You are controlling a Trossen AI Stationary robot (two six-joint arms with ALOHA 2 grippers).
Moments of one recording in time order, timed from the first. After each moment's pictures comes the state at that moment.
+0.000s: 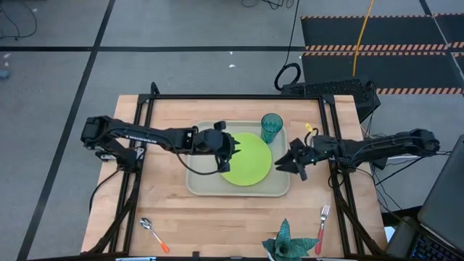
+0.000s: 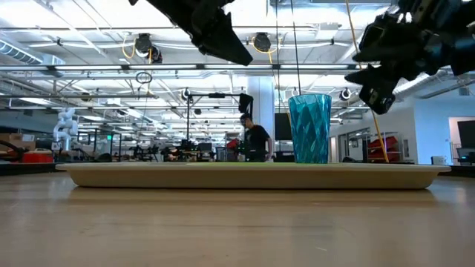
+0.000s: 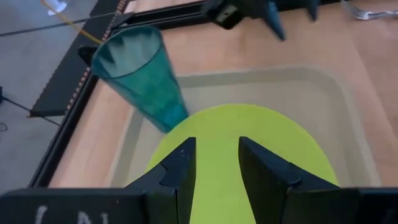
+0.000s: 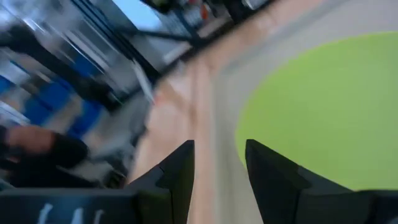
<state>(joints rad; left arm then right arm) -0.03 1.57 1.17 -0.18 -0.23 0.13 0.00 0.76 0.19 0.32 -0.24 0.63</state>
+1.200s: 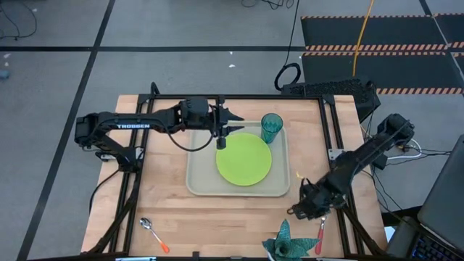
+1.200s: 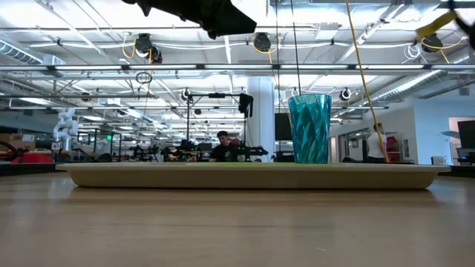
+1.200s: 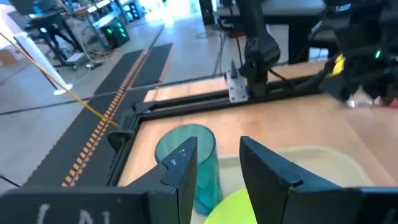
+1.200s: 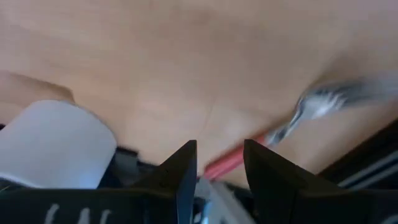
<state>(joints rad) 0.20 1.48 1.17 0.05 0.11 0.29 0.71 1.27 0.67 -0.59 -0.39 2.10</state>
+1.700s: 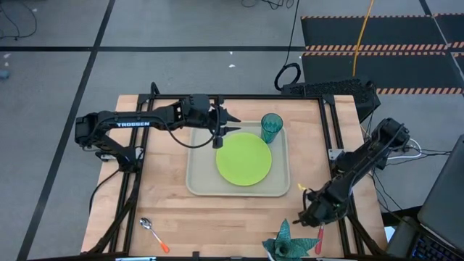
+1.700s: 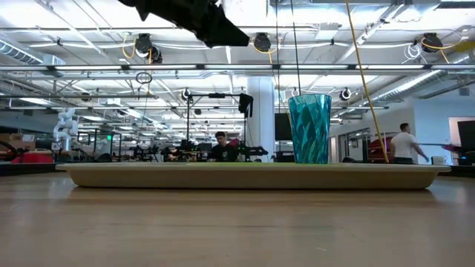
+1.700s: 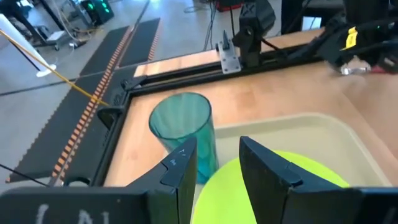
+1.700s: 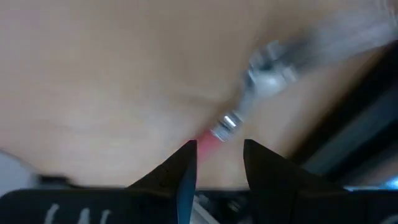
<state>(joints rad) 0.24 1.48 1.17 -0.07 0.17 0.32 0.83 1.39 0.67 -0.59 -0.50 2.27</state>
